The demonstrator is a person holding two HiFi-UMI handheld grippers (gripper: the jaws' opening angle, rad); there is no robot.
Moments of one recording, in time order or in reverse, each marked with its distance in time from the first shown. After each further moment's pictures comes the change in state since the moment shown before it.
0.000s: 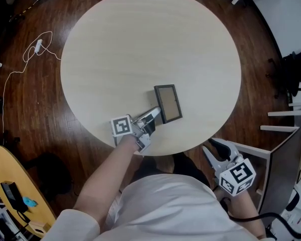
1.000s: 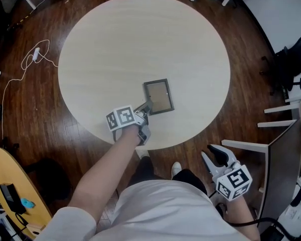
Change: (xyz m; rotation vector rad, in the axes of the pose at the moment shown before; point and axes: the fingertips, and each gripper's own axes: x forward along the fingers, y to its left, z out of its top) left arm 0.006 0.028 0.009 0.147 -0.017 0.433; right arm -0.043 0.009 -0.043 0.055 -0.035 -0.074
